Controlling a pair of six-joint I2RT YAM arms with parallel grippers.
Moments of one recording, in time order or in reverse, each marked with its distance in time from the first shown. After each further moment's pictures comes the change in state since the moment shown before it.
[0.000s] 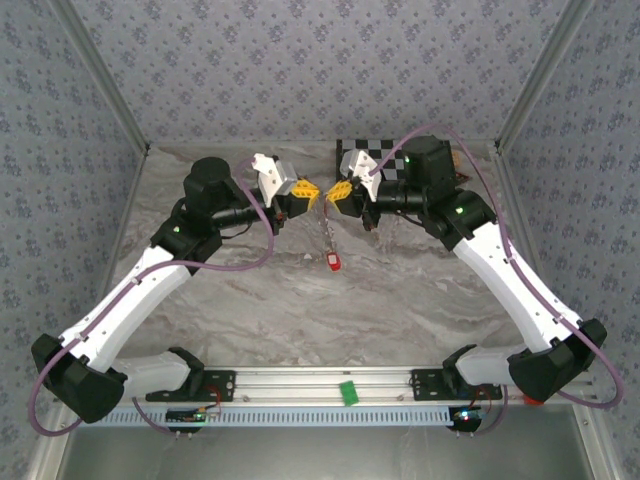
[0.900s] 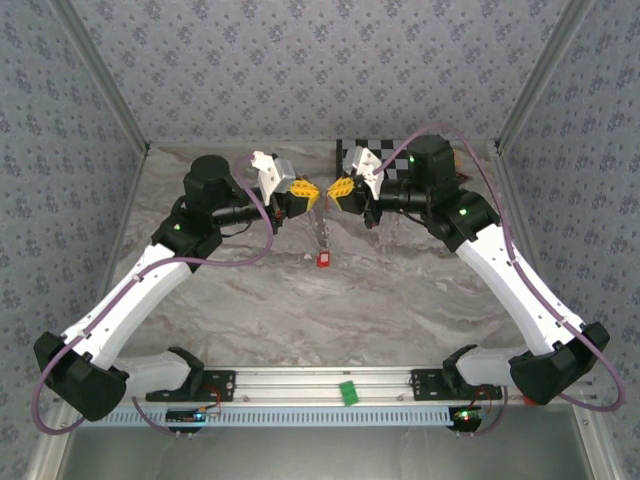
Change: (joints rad) left arm 0.020 0.013 0.000 0.007 0.056 -0.037; right arm -0.005 -0.015 -0.003 0.033 -0.004 0.005
